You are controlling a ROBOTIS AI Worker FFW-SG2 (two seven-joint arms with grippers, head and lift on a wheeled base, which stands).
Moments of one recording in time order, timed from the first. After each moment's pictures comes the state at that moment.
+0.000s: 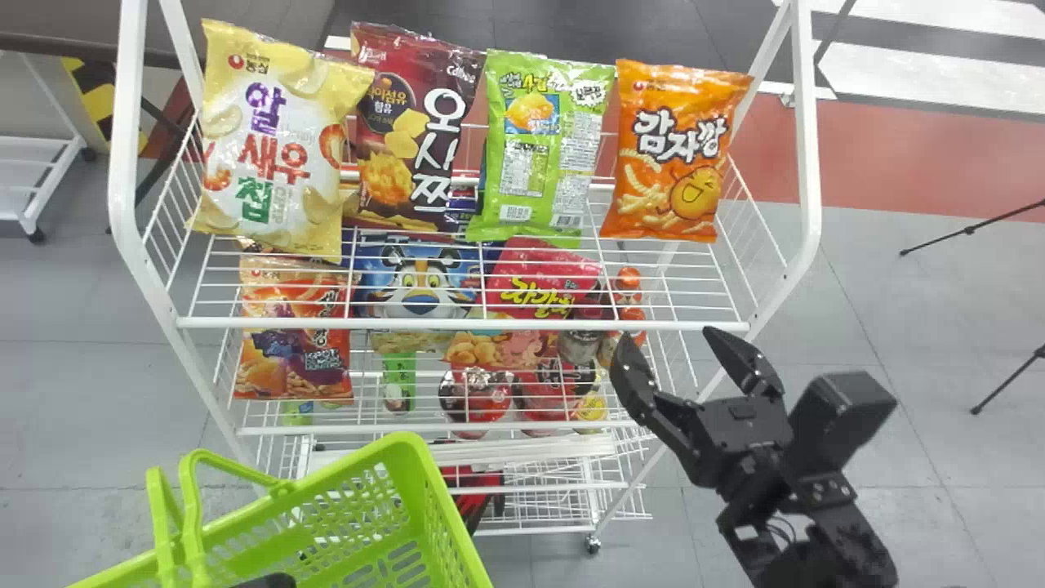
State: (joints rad) left arm 0.64 0.02 0.50 -1.97 1.07 1.45 -1.07; right arm 0.55 -0.15 -0.01 -2.08 -0.22 0.14 0.10
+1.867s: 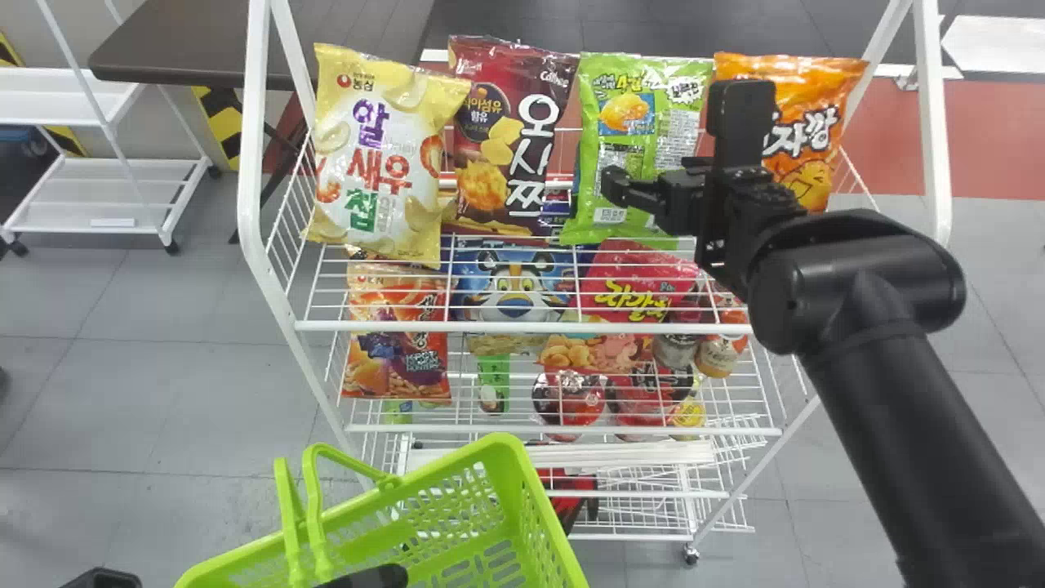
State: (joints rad) left arm 0.64 0.03 0.50 -1.97 1.06 1.44 -1.06; right arm -0.40 -0.11 0.22 -1.34 -0.21 0.52 0.04
